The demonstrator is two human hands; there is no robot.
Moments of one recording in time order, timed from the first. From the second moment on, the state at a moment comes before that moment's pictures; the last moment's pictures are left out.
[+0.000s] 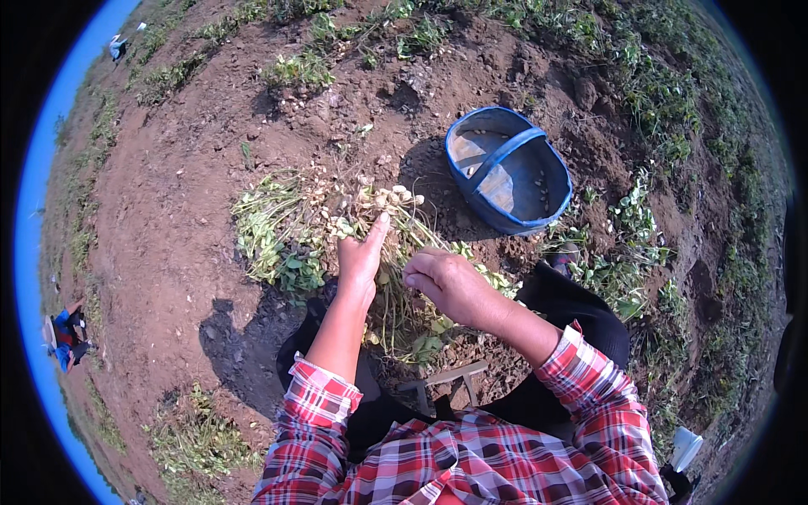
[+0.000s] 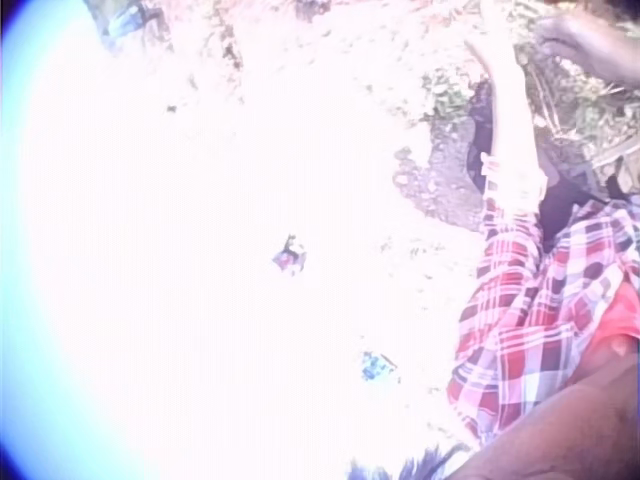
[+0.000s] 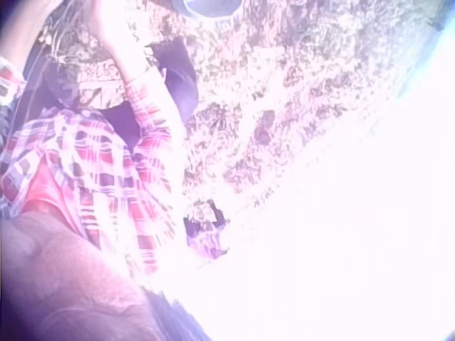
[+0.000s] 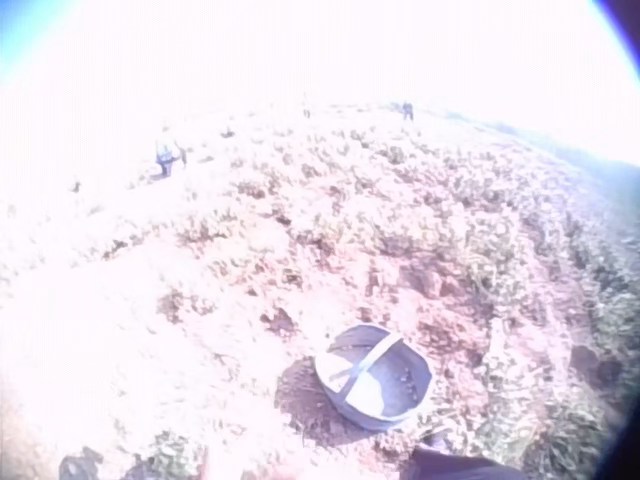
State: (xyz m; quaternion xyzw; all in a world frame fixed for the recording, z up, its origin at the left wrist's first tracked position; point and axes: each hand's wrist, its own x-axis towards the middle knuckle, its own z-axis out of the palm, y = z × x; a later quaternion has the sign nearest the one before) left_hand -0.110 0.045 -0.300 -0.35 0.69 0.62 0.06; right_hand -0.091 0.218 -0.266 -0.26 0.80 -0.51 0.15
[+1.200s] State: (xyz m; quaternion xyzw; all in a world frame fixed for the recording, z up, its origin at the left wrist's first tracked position) left_hand -0.100 0.061 -0.302 -0.27 0.65 0.70 0.12; right_hand -0.115 0.233 -0.279 -0.16 0.80 -0.55 0.18
